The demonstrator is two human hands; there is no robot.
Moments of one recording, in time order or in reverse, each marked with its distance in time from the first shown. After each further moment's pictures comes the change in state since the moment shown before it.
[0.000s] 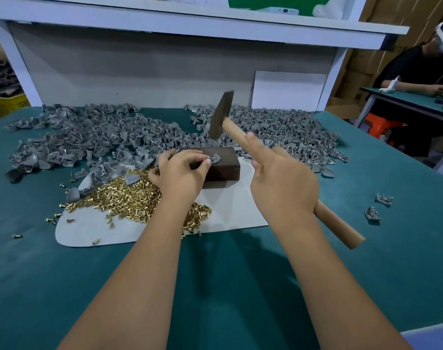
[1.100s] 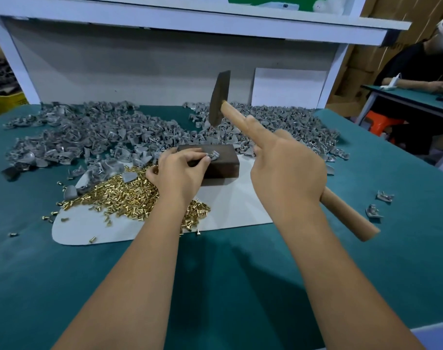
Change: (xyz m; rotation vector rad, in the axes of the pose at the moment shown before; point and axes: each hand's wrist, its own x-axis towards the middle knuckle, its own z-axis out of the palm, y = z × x) left_hand 0.003 -0.005 0.003 0.070 -0.024 0.009; right_hand 0.006 -0.006 -0.018 -0.031 0.091 0.014
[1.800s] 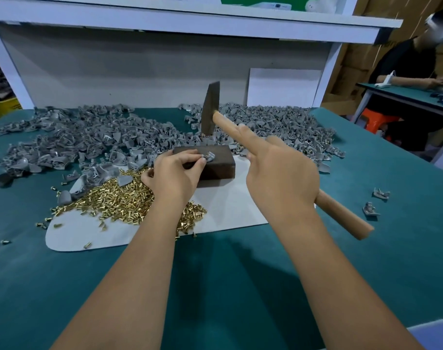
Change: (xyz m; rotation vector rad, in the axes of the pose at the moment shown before) left_hand -0.002 0.003 -0.001 -0.009 0.004 0.002; right_hand -0.005 0.004 0.006 0.002 0.006 -0.048
